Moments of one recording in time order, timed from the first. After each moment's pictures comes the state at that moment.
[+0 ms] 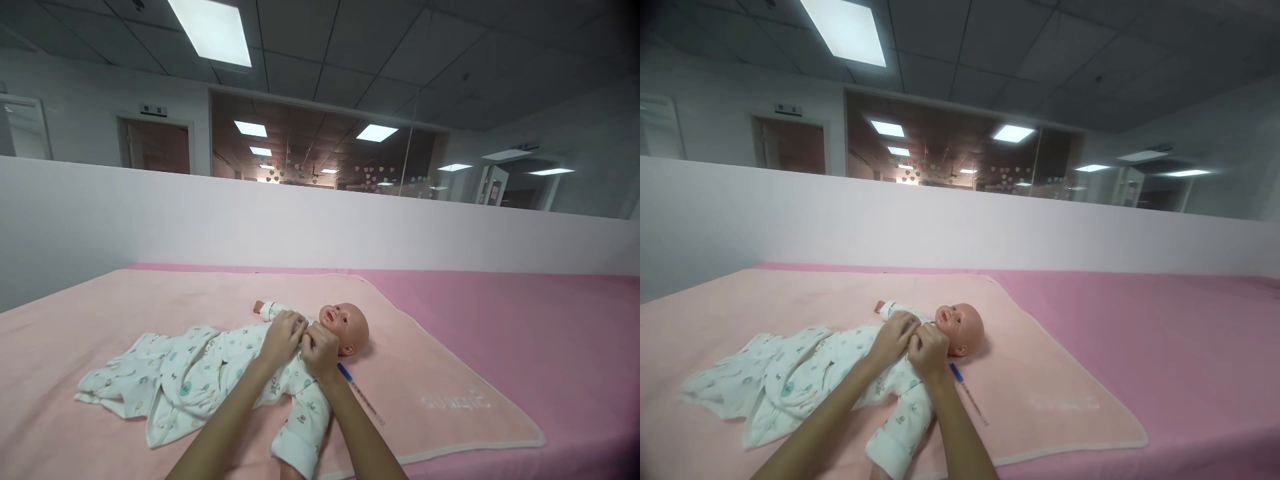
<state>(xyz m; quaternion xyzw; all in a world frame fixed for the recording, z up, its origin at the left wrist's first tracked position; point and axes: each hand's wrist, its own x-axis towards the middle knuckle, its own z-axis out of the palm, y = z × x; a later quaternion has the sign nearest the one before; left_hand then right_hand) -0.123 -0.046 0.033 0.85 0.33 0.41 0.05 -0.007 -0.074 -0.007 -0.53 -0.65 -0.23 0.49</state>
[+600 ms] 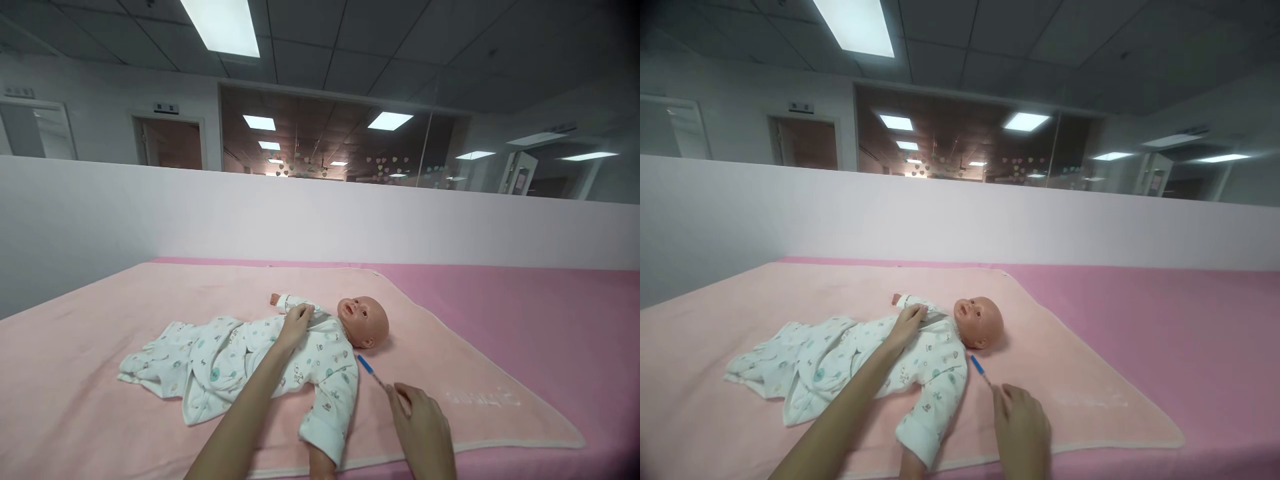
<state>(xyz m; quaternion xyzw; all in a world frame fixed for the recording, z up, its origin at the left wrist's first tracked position) -0.124 -0.021 0.017 0.71 0.34 0.48 0.39 0.055 -0.207 -0.043 -0.79 -0.48 -0.10 0.37</state>
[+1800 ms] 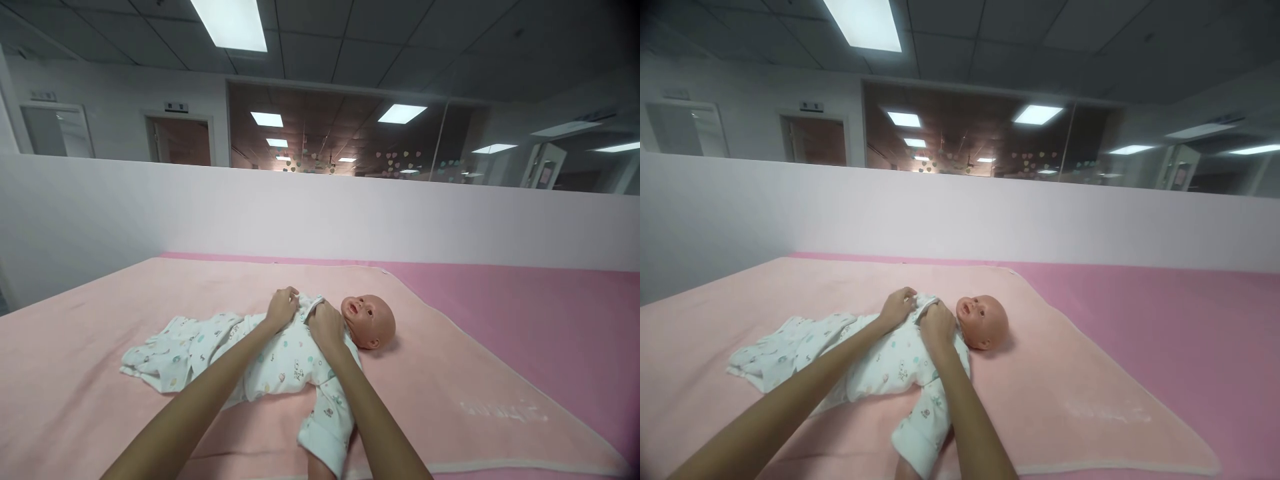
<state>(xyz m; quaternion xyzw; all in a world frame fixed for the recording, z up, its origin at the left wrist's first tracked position) -0.147 0.037 0.016 0.70 0.48 0.42 0.31 -0.041 -0.044 0.024 -0.73 -0.62 -0.10 0.27</state>
